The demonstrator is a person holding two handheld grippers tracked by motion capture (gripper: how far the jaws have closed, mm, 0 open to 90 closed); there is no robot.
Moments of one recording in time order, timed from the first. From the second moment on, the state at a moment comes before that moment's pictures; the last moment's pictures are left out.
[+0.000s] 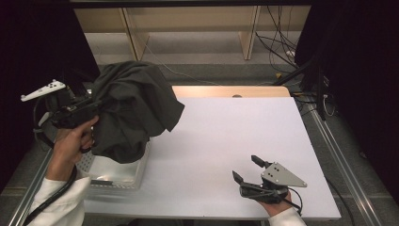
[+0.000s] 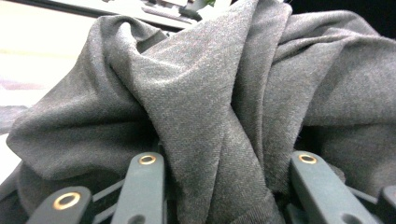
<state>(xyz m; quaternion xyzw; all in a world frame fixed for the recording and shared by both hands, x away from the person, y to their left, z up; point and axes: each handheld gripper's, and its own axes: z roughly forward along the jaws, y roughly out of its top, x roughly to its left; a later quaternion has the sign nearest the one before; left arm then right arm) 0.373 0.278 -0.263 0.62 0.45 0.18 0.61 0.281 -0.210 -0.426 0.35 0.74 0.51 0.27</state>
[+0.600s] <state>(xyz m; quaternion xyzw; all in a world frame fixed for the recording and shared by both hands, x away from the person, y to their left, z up) 0.378 0.235 -0.260 0.64 0.41 0.12 0.64 0.280 -0.209 -0.427 0.35 0.74 0.51 0.27</state>
